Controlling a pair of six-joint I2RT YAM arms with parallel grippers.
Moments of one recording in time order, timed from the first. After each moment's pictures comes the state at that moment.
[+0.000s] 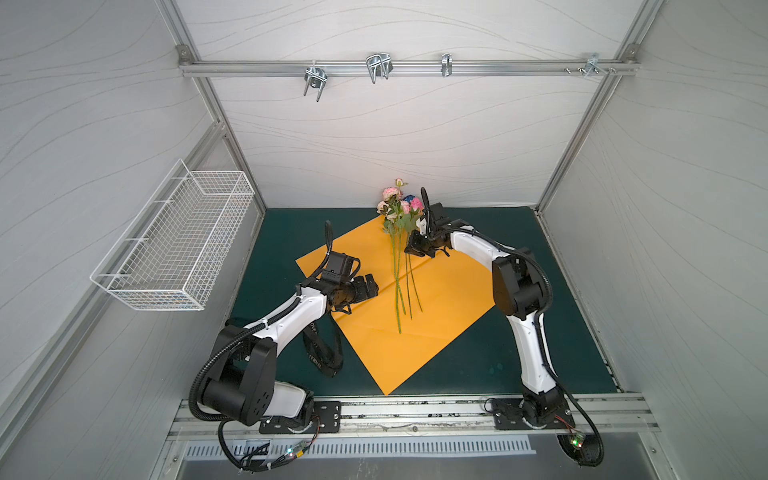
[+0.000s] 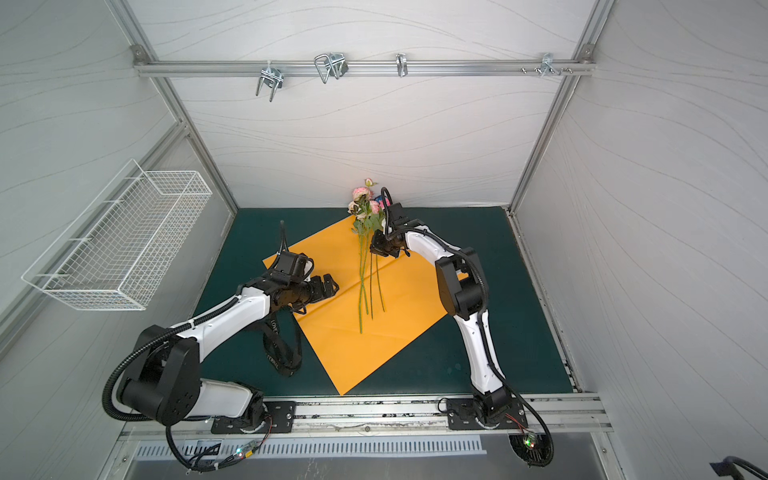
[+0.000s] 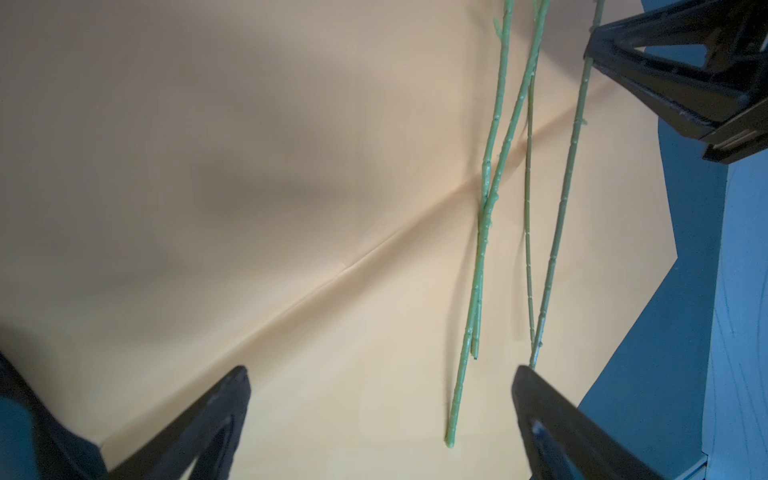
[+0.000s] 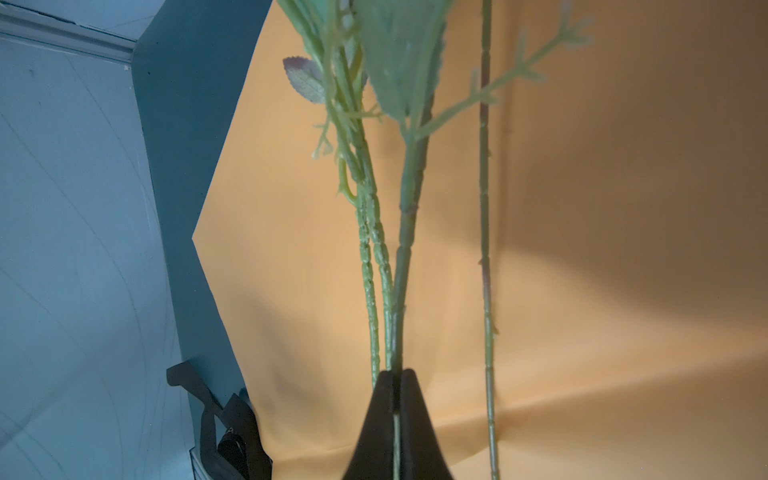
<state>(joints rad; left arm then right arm) -0.33 1.40 0.82 -0.41 0.20 -0.64 0.51 2.29 1.88 -0.54 -0.44 0.69</state>
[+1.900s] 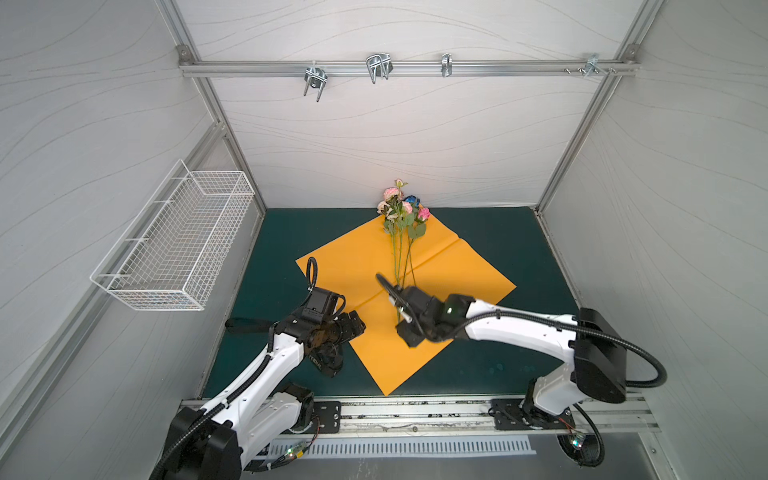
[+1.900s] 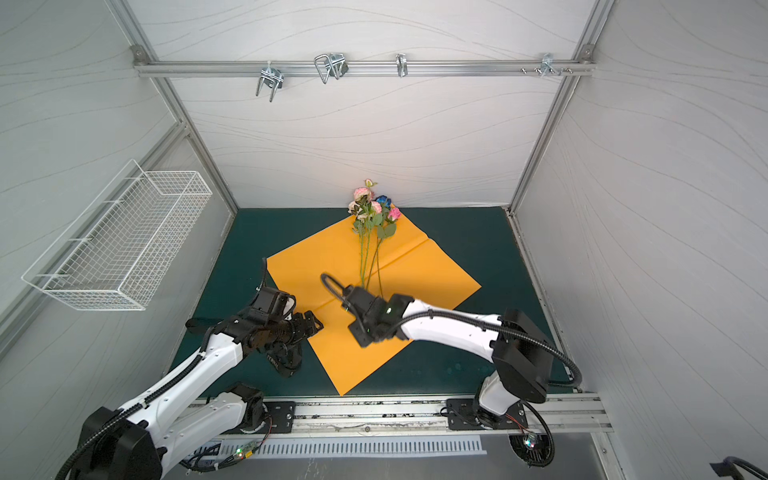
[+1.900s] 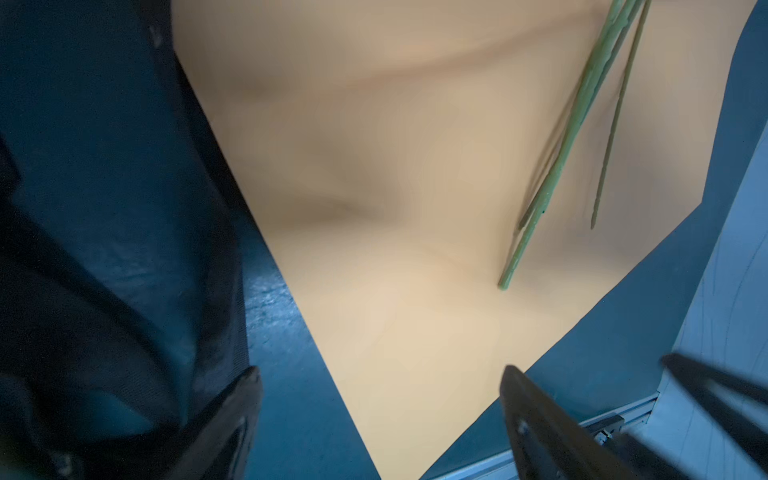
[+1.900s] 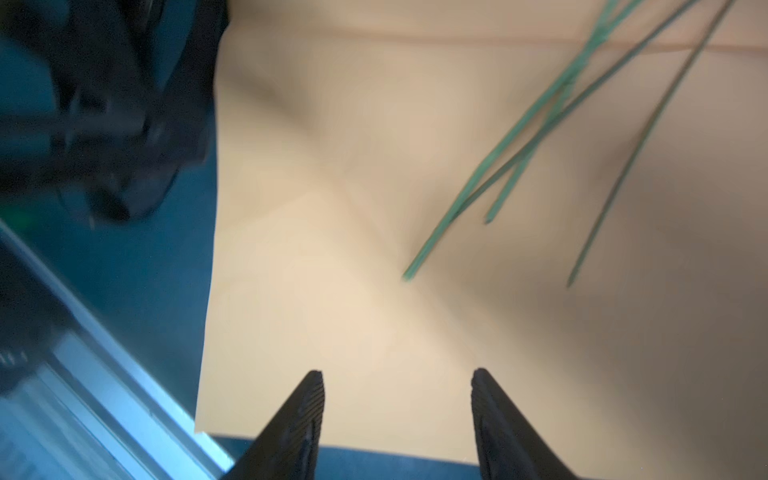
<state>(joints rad) -0.34 0.96 0.54 -0.69 0.26 -0.80 1.26 1.55 1.09 -0.65 0.18 0.31</state>
